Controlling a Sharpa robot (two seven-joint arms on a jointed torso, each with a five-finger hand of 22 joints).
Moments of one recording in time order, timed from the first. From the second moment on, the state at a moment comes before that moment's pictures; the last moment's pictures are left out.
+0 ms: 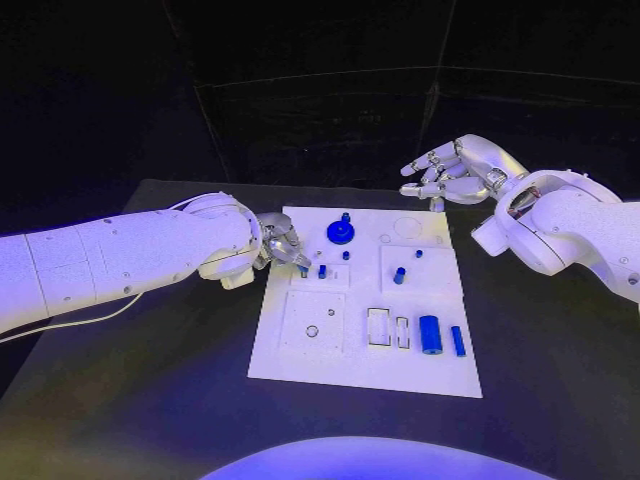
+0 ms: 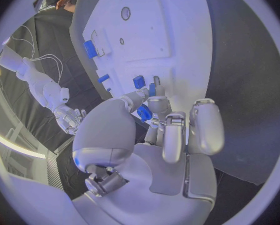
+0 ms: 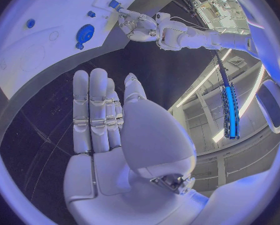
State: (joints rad) left arm 1.28 -0.76 -0.15 1.43 -0.97 -0.02 -0.47; left_hand 1.10 -0.04 0.61 0.03 0.13 0.91 0.06 0.62 0.42 1.29 -0.02 1.05 0.87 1.47 -0.07 1.57 1.31 0.07 1.45 0.03 1.32 1.25; right arm 1.31 -0.78 -0.04 1.46 -0.88 -0.35 0.09; right_hand 1.50 0.03 -0.25 0.20 0.30 0.93 0.15 0.10 0.07 1.14 0.06 0.59 0.58 1.40 -0.01 0.64 0.56 0.17 1.06 0.10 0.82 0.57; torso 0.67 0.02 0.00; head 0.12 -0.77
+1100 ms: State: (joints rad) left arm 1.27 -0.75 -0.15 1.42 -1.03 0.03 -0.49; left_hand 1.08 -0.06 0.63 0.01 0.12 0.92 0.05 0.65 0.42 1.30 -0.02 1.05 0.87 1.47 -0.08 1.57 1.31 0.07 1.45 0.03 1.32 1.25; right arm 1.31 -0.78 -0.04 1.46 -0.88 -0.34 0.09; right_hand 1.50 0.03 -0.25 0.20 0.30 0.93 0.15 0.10 0.07 1.14 0.06 0.59 0.58 1.40 -0.01 0.64 0.56 0.17 1.06 0.10 0.82 0.57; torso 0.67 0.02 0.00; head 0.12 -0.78
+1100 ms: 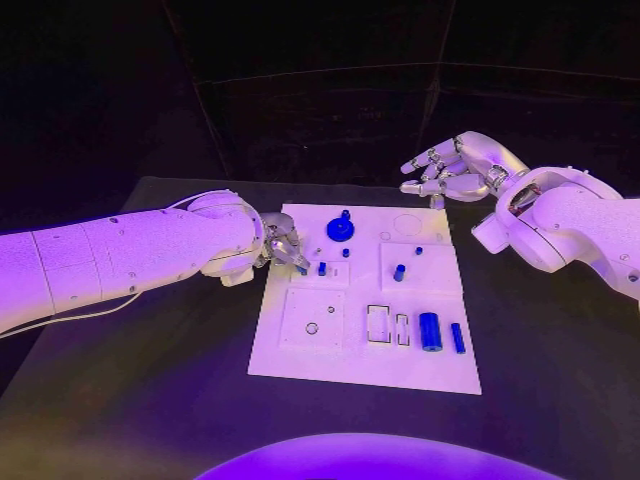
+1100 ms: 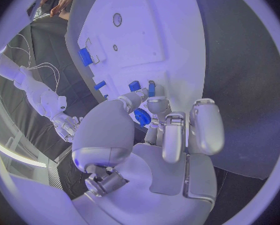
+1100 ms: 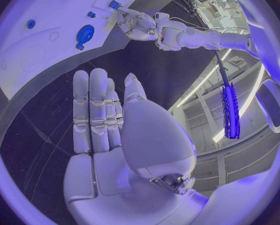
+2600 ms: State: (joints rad) left arm 1.27 -0.73 -0.15 1.39 -1.04 0.07 -0.50; left_hand 1.00 -0.07 0.55 0.02 0.13 0.95 0.03 0.68 0.41 1.32 -0.03 1.07 0.88 1.47 -0.08 1.57 1.31 0.07 1.46 0.03 1.32 1.26; right arm 1.31 -0.78 -0.04 1.46 -0.88 -0.34 0.09; right_hand 1.50 0.03 -0.25 0.20 0.30 0.93 0.15 0.10 0.07 1.14 0.06 0.59 0.58 1.40 -0.01 0.63 0.57 0.17 1.06 0.10 0.81 0.57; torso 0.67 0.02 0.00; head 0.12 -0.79
